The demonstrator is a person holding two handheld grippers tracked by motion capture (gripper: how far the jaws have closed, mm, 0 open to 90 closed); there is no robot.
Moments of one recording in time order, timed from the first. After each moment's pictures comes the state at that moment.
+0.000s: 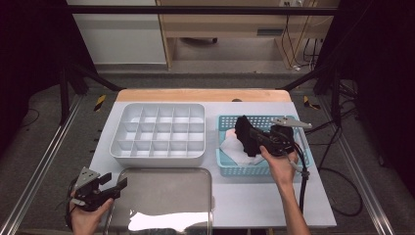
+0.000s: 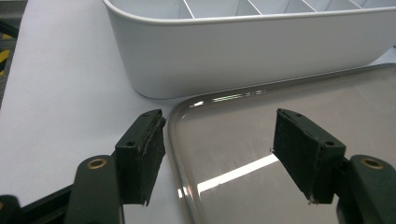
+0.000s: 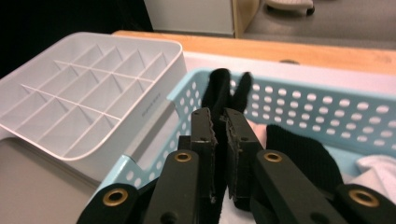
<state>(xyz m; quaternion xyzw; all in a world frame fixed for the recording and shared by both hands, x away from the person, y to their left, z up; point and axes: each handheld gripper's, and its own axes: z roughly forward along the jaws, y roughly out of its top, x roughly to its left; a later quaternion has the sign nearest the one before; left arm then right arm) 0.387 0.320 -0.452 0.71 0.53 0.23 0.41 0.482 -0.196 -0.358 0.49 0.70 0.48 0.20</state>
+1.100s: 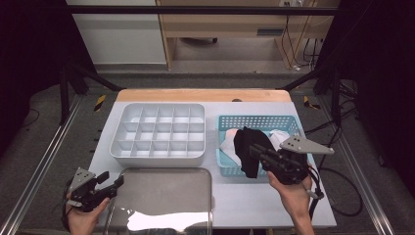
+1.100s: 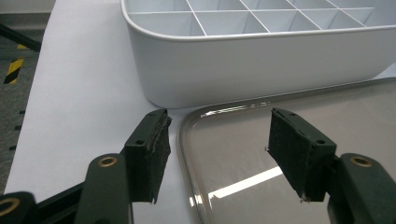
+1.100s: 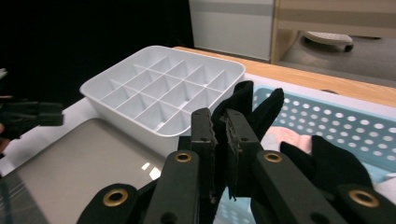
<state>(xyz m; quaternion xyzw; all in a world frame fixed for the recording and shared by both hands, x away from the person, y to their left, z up) 0.383 0.325 -0.449 0.70 0.53 0.24 0.42 0.391 -0.189 -0.317 0.41 0.72 0.52 0.20</state>
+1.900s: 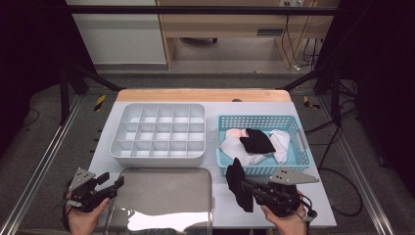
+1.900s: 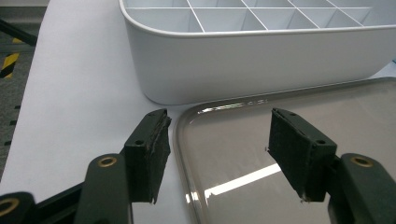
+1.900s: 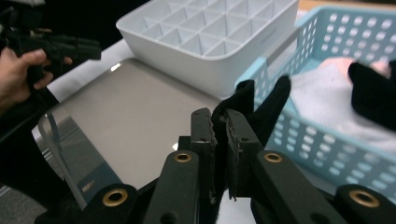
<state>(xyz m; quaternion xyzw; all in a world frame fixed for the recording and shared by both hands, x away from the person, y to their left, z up) 0.382 0.325 -0.448 0.69 0.53 0.24 0.42 0.353 -0.182 -0.376 0.39 0.77 0.49 0.11</state>
